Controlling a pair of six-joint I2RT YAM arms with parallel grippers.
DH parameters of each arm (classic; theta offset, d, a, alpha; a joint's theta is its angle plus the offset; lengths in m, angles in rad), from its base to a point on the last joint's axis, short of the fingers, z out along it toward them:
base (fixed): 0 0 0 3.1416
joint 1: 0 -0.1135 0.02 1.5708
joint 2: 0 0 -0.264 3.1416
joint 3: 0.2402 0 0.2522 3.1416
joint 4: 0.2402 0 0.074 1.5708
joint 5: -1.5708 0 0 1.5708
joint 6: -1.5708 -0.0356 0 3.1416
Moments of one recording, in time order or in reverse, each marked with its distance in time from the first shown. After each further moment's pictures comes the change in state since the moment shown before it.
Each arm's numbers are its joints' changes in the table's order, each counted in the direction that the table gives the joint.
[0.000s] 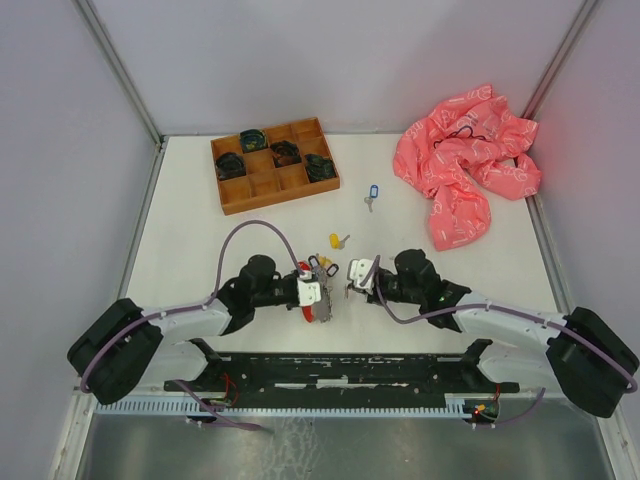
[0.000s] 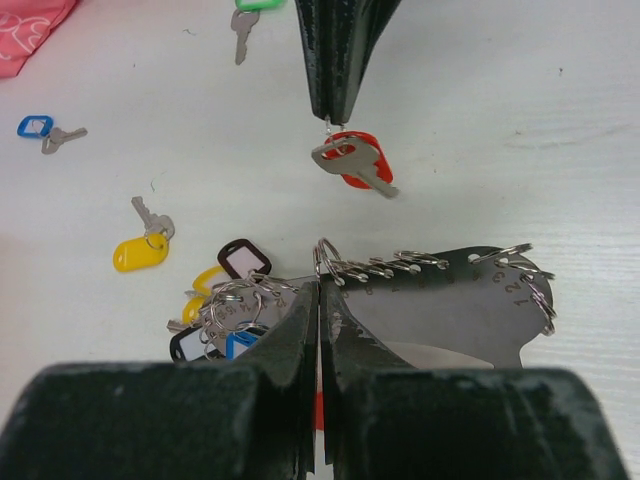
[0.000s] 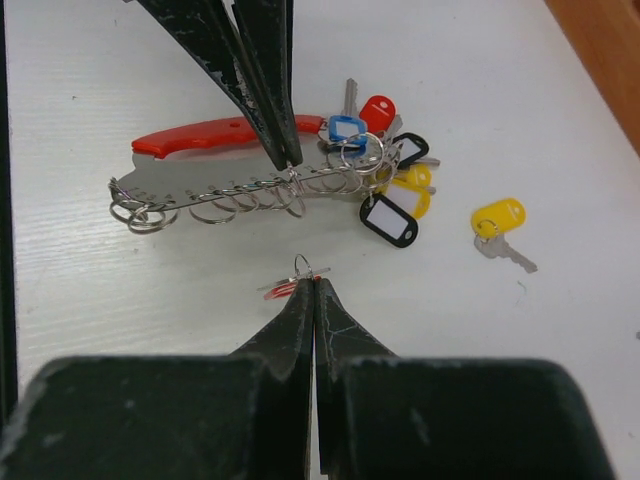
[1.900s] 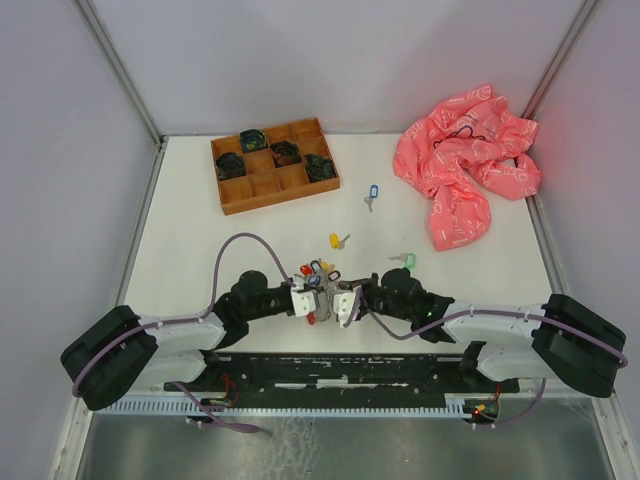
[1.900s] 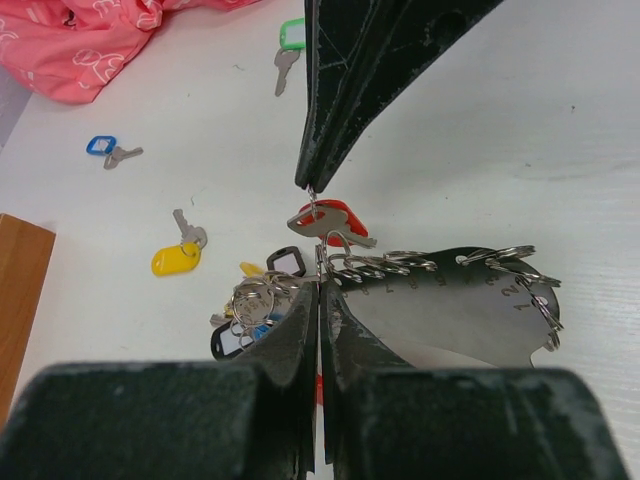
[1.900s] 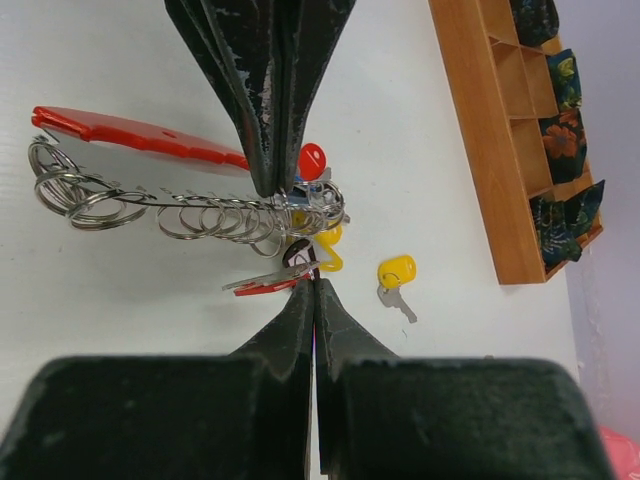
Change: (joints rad) left arm 0.081 -0.063 -0.136 -0.236 0.130 0.051; right arm -0.202 0.066 -0.075 -0.258 -0.274 0.381
